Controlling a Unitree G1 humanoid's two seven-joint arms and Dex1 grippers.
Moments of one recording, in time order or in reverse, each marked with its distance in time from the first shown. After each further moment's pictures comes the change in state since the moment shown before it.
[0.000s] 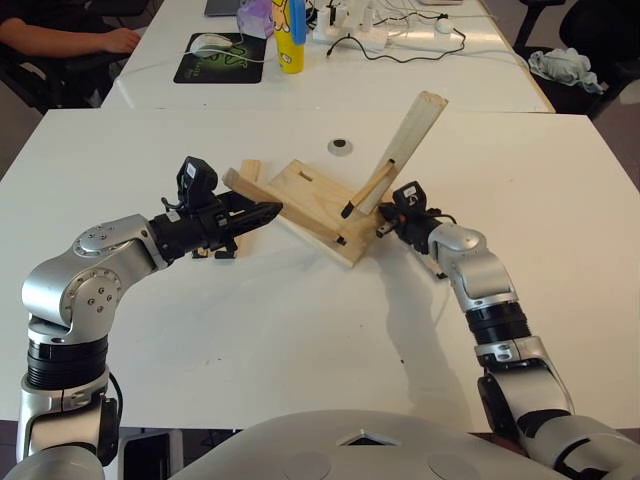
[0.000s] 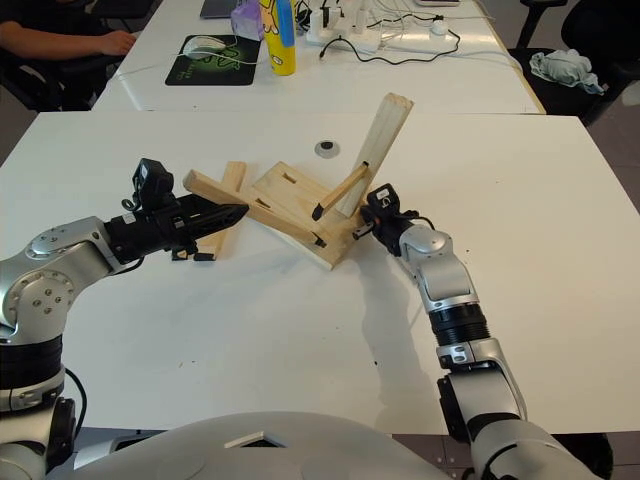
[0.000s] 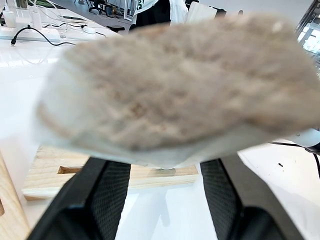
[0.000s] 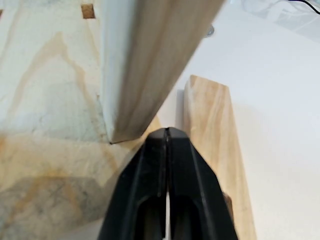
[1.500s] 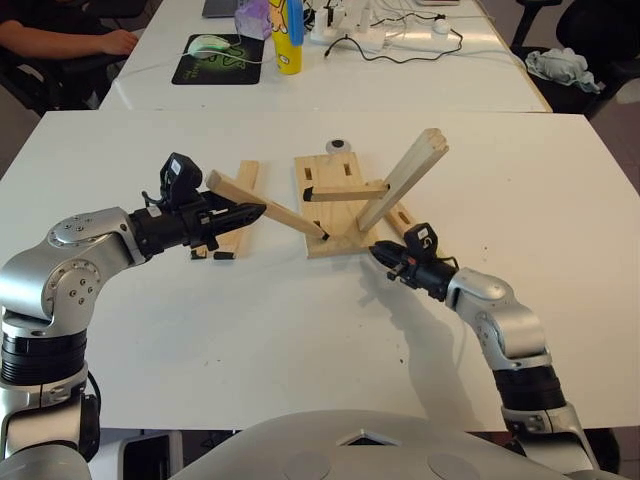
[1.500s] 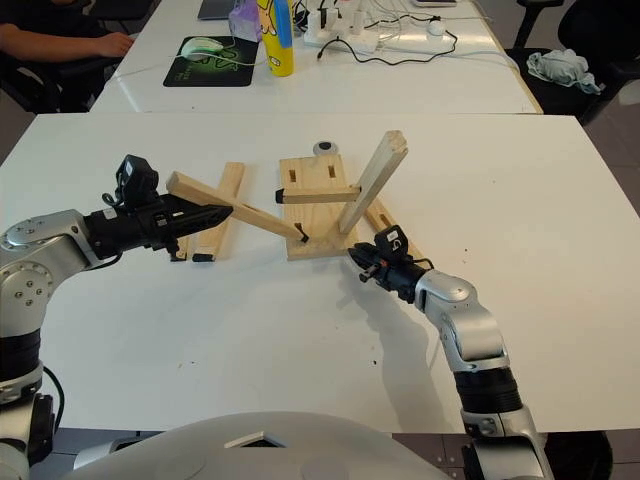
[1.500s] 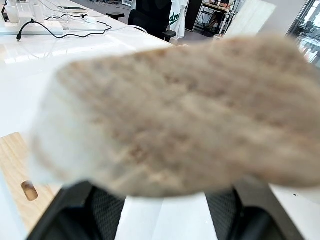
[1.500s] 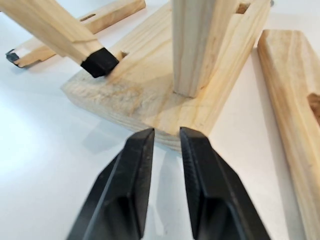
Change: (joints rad) left arm -0.013 0.093 0.017 0.040 0.047 0.002 -0.104; right arm 0.394 -0.043 -0.088 -0.411 0.239 0.065 0.117
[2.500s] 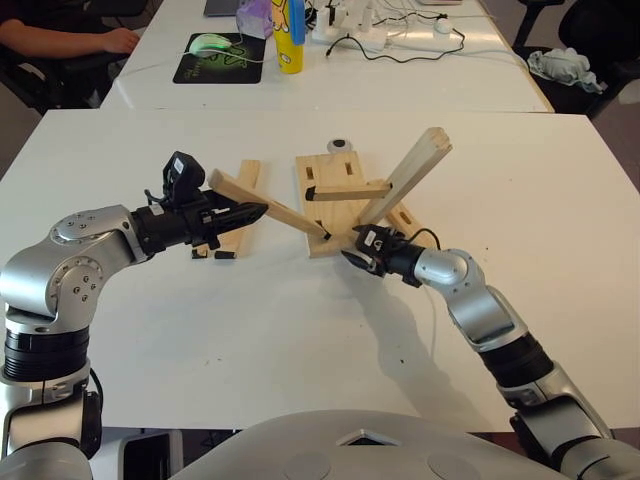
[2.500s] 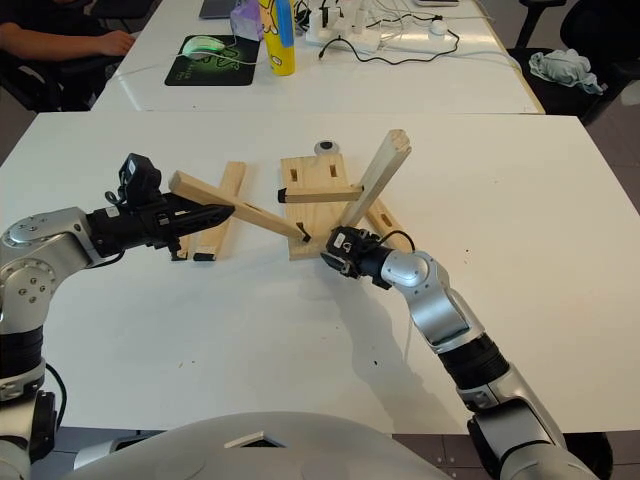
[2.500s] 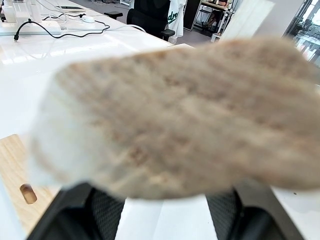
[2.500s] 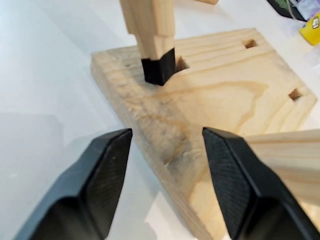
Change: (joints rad) left arm -0.022 -0.008 -0.015 0.018 0.020 -0.007 -0.011; right arm -0.222 -0.104 0.330 0.034 -0.407 -0.131 0.102
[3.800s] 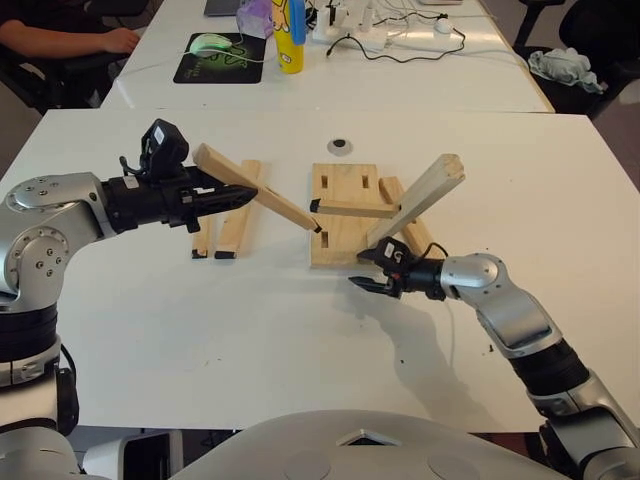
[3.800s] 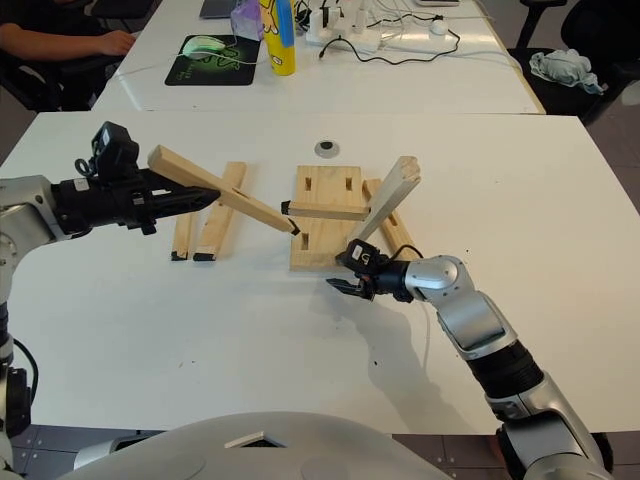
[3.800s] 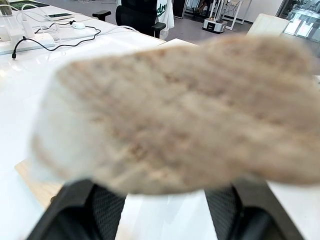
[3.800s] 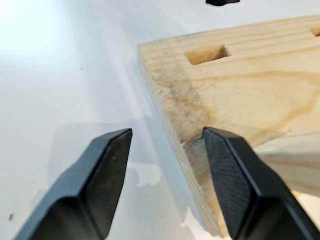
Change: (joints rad) left arm -0.133 0.139 0.016 0.035 0.001 0.049 -0.135; right arm 0.066 -0.127 -0.052 -0.072 0.239 0.050 0.157
